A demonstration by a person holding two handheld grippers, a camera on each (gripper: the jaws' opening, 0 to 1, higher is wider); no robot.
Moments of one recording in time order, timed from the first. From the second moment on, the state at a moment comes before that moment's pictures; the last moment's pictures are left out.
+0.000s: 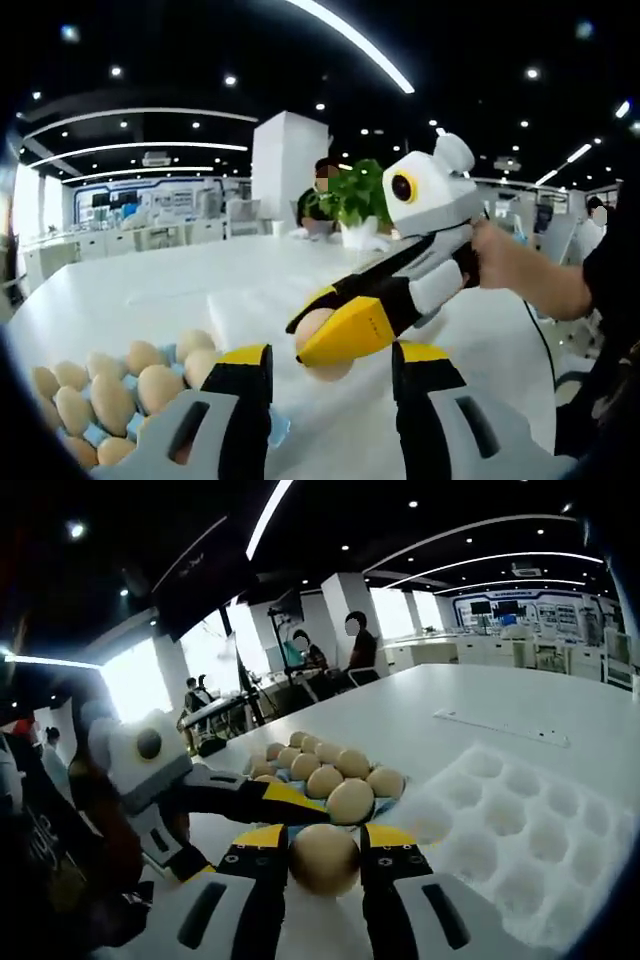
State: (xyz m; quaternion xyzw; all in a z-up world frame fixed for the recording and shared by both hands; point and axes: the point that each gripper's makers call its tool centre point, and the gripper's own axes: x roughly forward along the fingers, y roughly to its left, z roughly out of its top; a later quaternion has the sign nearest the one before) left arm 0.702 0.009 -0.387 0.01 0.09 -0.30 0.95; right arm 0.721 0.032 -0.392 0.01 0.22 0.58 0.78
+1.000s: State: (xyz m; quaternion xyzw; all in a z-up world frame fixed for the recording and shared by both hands) left arm 0.694 0.023 -0.395 0.03 0.10 -0.29 0.95; right arm 0.695 0.047 -0.392 0.02 0.25 0.62 0.75
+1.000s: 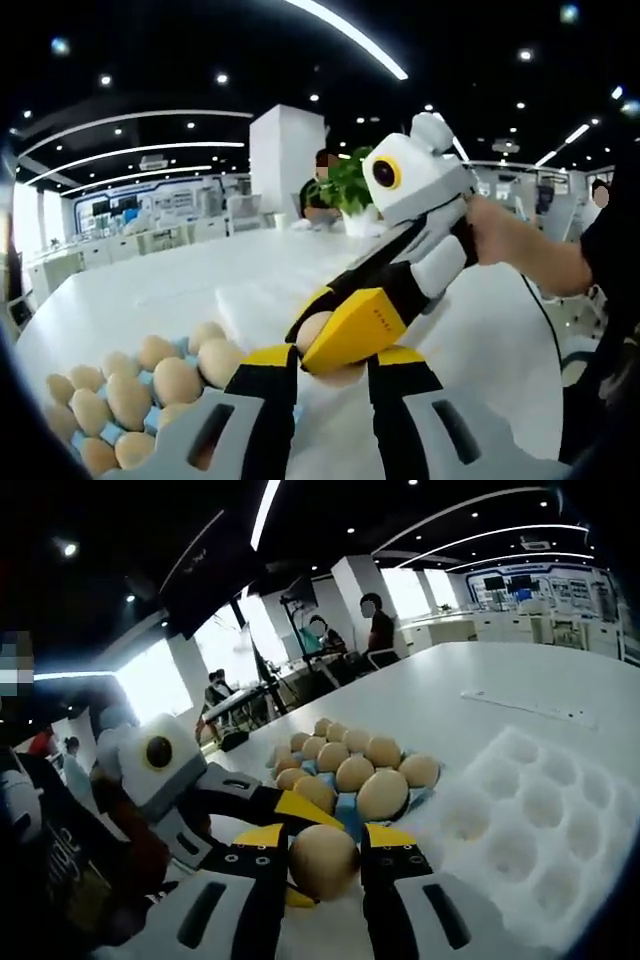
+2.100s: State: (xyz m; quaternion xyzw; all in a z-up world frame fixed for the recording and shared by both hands) left arm 0.705 0.062 -0.413 0.13 0.13 -0.21 0.96; right arm 0.699 0.003 -0.381 0.10 0.17 0.57 0.79
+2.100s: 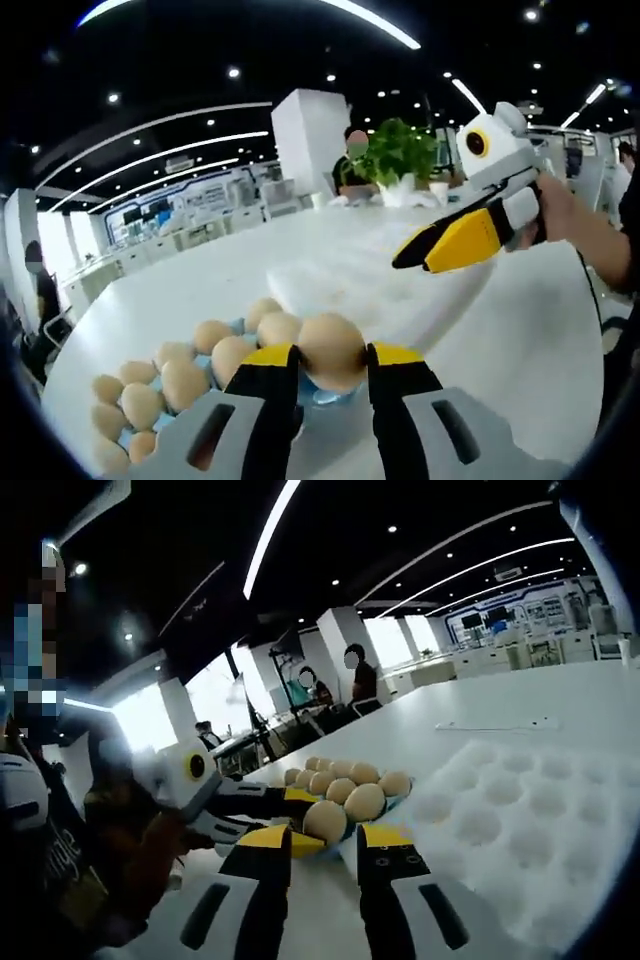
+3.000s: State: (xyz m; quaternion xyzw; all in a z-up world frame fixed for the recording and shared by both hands) left arm 0.667 0.053 -0.417 0.16 0.16 -0.25 0.94; right arm 0.722 0.060 -0.408 0.10 0.25 0.61 0.75
